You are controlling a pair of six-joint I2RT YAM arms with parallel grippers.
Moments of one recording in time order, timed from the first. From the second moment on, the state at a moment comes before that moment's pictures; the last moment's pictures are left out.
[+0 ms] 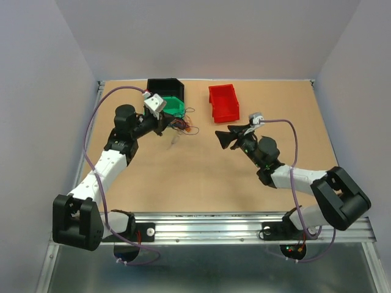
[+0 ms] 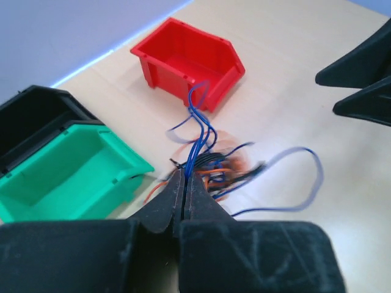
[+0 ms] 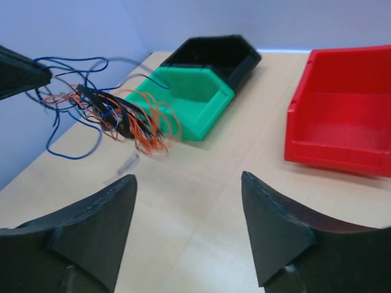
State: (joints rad) left arm -0.25 1.21 0.83 0.19 0.59 0.13; right arm 0.58 1.43 0.50 1.02 -0.06 0.36
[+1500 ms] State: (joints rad) left arm -0.22 1.07 0.78 0.20 0.75 0.03; right arm 0.66 1.58 0.52 1.19 -0.24 0.26
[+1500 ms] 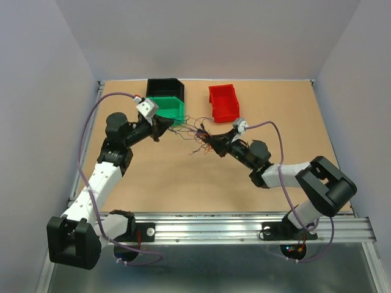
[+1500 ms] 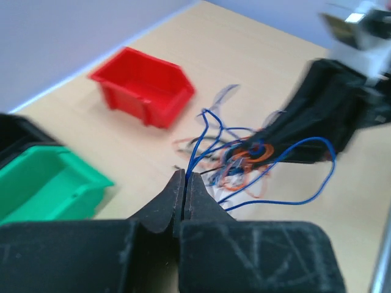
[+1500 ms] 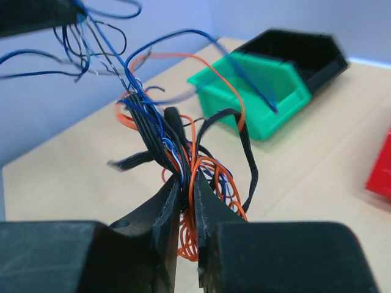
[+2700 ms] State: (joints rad) left arm -0.36 1.05 0.71 0.34 0.59 0.12; right arm 0.61 0.79 0.27 0.59 0.04 0.31
